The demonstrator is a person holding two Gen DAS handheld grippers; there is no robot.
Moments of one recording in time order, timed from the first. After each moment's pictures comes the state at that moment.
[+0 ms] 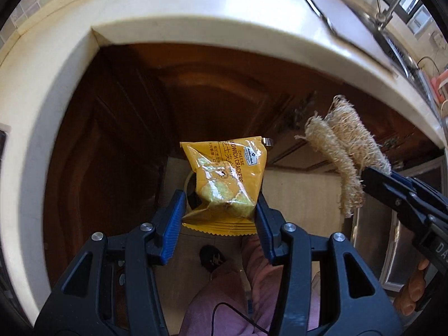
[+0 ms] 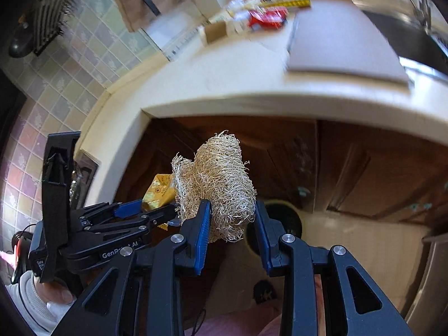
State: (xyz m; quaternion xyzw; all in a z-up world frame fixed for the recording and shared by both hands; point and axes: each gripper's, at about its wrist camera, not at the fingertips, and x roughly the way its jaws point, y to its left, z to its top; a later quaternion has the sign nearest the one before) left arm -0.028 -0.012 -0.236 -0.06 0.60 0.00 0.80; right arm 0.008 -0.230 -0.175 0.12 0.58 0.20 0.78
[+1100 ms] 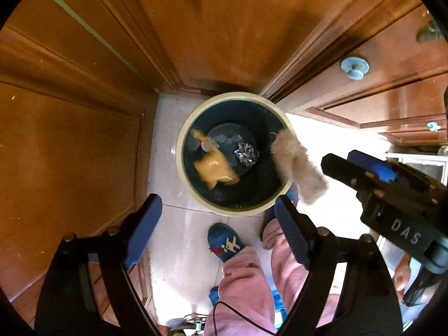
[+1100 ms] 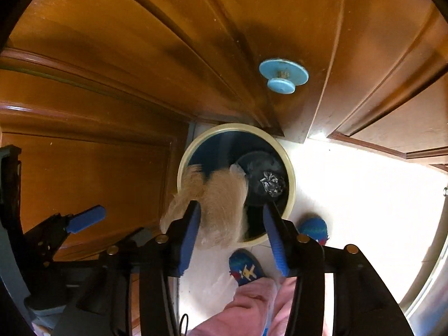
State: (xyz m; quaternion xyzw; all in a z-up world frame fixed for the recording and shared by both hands) left arm 0.014 -0.007 -0.536 -0.06 0.72 0.03 0.69; right arm 0.063 -0.195 -0.537 0.10 0.73 0.13 0.66
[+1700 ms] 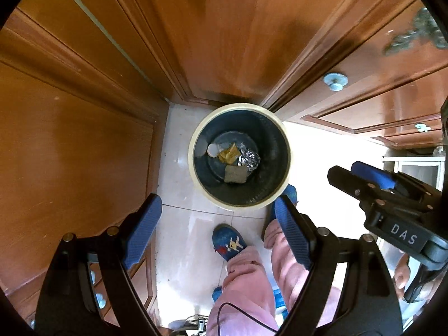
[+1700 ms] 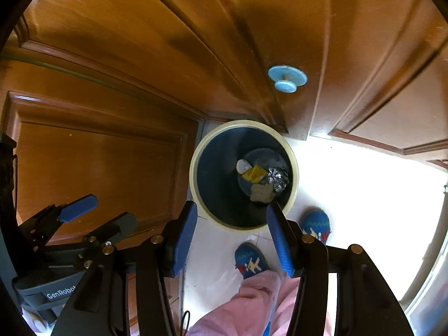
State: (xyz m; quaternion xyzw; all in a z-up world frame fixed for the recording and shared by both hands) left arm 0.005 0.004 -0.479 -0.05 0.70 0.03 0.71; right arm 0.038 -0.203 -0.504 0.11 0.72 0.14 0.67
